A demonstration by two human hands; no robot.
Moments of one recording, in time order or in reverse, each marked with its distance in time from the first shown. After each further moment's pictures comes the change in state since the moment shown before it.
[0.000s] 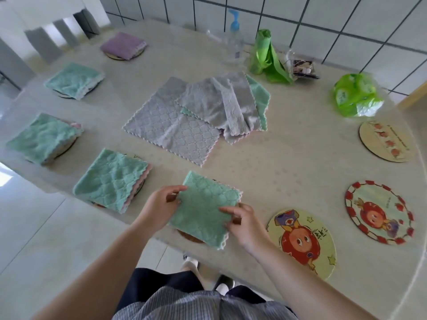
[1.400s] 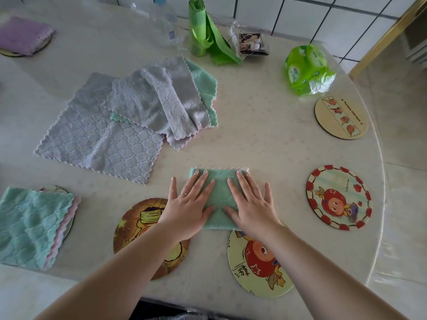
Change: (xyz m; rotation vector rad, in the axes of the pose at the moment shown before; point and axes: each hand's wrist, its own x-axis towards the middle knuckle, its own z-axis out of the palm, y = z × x) left_hand 0.066 0.069 0.131 0.977 -0.313 0.546; right_hand 0.048 0.070 -0.101 -0.837 0.132 -0.031
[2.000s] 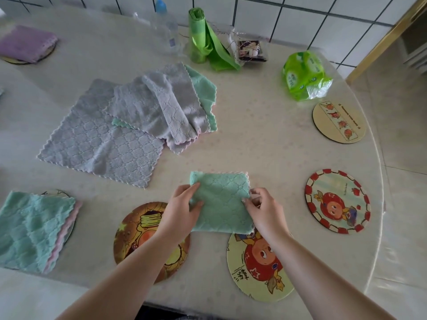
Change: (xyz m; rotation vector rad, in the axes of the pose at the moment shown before) left_hand -0.010 0.005 -0.016 -0.808 0.211 -0.281; right_hand -0.011 0.007 -0.015 0.812 0.223 0.393
